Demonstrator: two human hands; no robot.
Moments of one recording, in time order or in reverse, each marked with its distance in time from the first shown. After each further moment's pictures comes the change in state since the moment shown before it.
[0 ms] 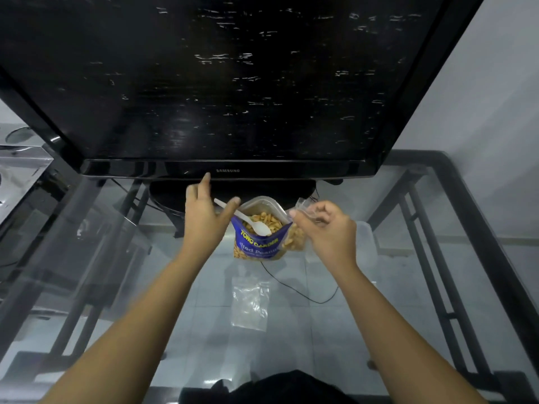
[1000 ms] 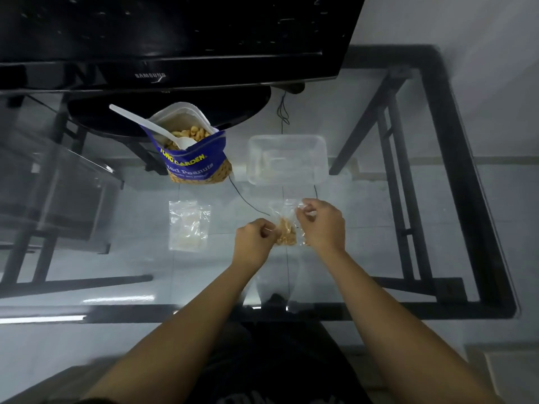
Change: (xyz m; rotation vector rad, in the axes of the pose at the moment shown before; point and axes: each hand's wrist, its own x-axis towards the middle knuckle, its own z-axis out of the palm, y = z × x) left_hand -0.183 0.007 0.193 -0.052 -0.492 -0.255; right_hand -0.043 0.178 -0.095 -0.554 -0.117 0.208
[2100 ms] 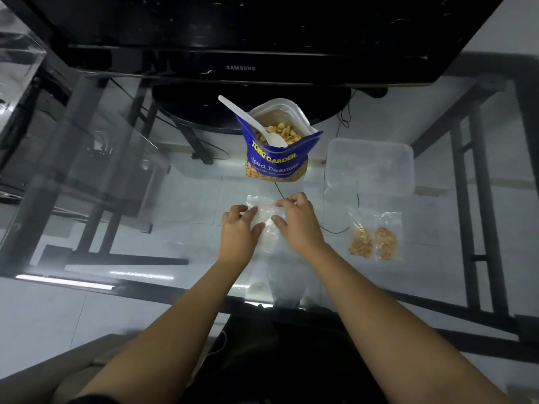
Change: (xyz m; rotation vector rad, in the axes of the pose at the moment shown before) left_hand 0.016 -0.108 -0.117 0.374 0.254 0.076; right_hand -0.022 -0.118 0.122 -0.208 -0.375 -0.314
